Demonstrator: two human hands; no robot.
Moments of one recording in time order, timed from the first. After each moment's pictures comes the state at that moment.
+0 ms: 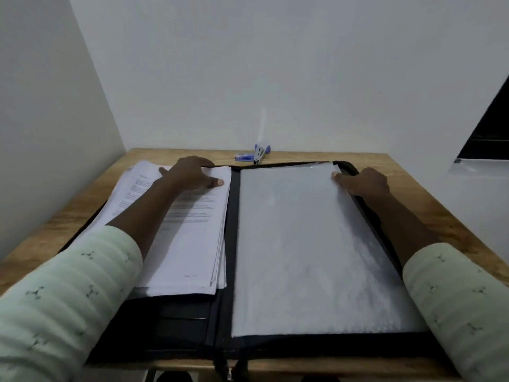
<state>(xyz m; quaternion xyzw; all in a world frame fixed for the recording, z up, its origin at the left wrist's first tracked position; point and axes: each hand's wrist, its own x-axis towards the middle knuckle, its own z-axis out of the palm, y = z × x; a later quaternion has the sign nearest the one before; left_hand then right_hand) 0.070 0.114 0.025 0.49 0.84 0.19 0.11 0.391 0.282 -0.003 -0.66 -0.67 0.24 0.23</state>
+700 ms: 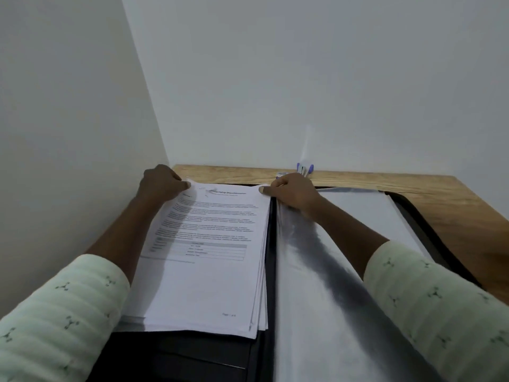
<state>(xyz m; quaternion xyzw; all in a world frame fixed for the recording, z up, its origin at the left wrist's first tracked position) -0.042 0.072 0.030 0.31 0.90 0.30 0.03 0.191 0.225 0.014 -0.38 -0.83 0.36 0.20</state>
